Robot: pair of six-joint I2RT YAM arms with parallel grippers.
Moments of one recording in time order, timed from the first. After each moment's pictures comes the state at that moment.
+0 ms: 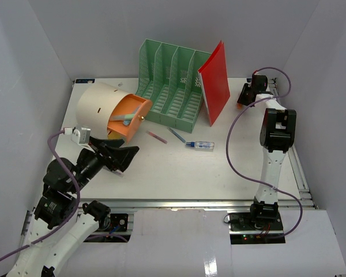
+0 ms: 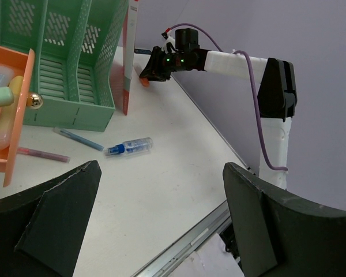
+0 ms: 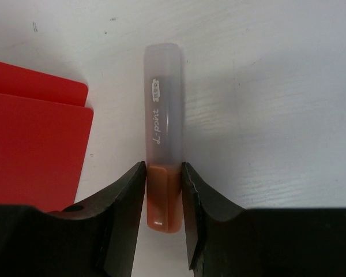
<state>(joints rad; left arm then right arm) -0.51 0.39 0.85 -0.38 0.18 -0.52 -0.04 2.36 1.85 -0.23 -0.08 0.26</state>
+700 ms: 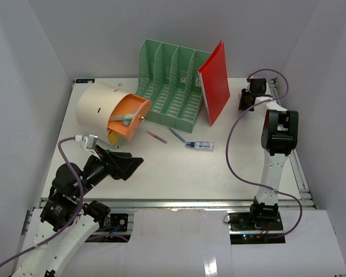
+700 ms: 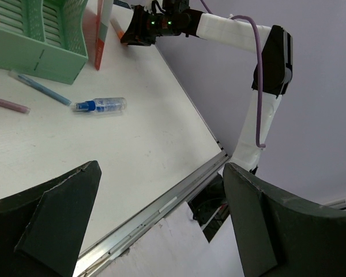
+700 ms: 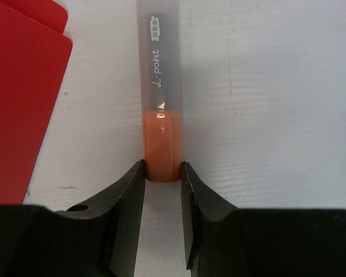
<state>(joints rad) -0.51 0.30 0.71 -0.41 0.27 -0.69 -0.03 2.26 1.69 -0.24 -0.02 0.09</state>
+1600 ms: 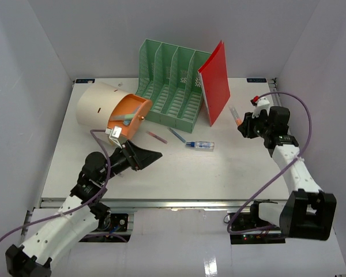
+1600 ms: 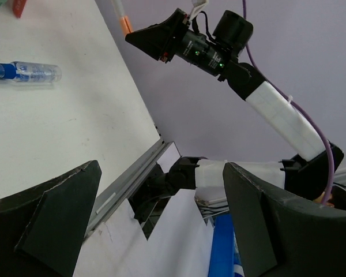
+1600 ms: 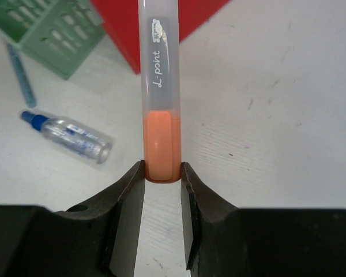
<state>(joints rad) -0.54 0.51 0.42 0.14 0.43 -1.04 -0.03 1.24 0.85 -0.21 -0.39 -0.13</state>
